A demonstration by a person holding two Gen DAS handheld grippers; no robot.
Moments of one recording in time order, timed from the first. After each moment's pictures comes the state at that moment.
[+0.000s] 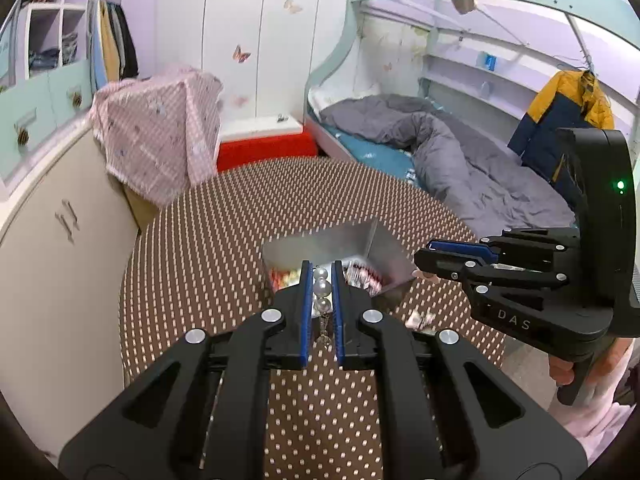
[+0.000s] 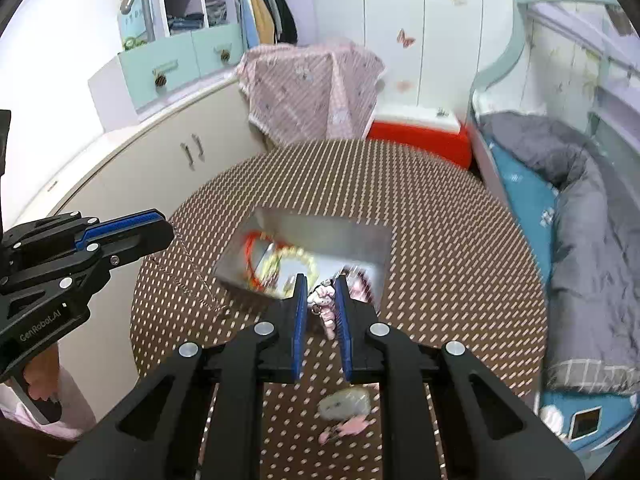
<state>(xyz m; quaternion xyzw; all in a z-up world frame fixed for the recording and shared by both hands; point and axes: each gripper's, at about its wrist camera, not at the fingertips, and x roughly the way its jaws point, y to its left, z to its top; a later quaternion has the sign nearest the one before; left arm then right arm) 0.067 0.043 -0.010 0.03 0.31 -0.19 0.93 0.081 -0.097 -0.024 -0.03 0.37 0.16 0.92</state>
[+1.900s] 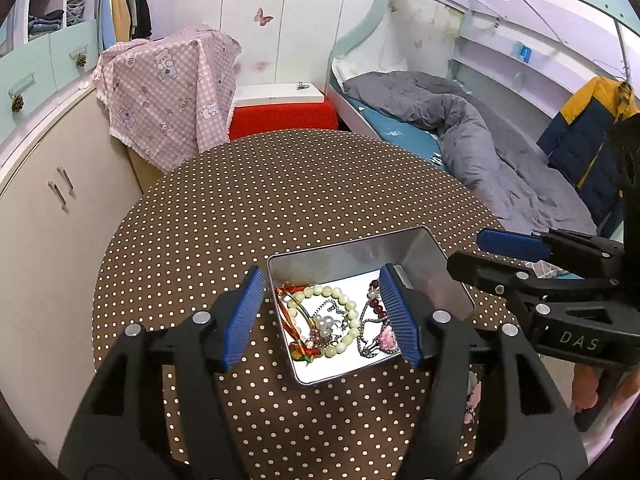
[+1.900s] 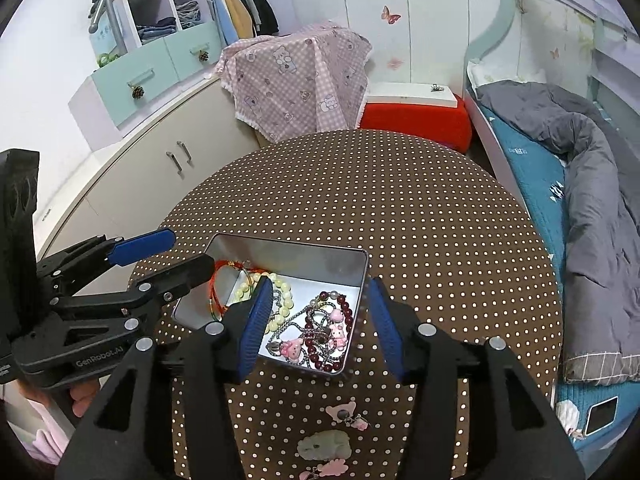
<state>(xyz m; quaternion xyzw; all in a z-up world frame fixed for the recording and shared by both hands) 0.143 0.030 -0.050 0.01 0.38 -0.15 0.91 0.133 -0.120 -0.042 0.02 0.41 0.16 0.90</state>
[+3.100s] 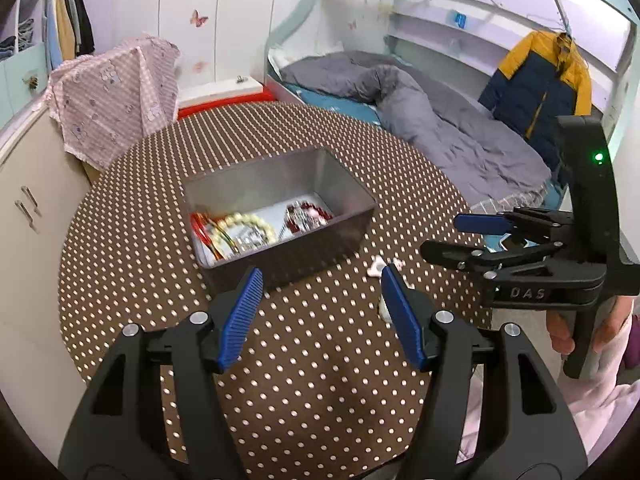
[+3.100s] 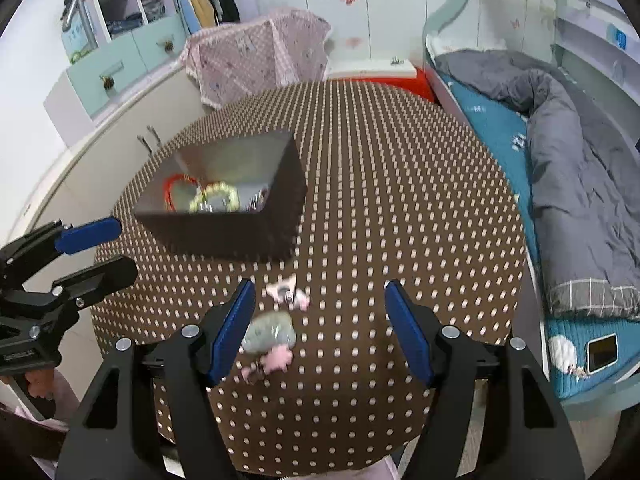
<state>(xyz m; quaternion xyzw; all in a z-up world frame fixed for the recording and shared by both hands) 0.060 0.008 -0.071 0.05 0.39 -0.26 0.88 0.058 -0.160 -0.093 0.04 0.44 0.10 0.89</state>
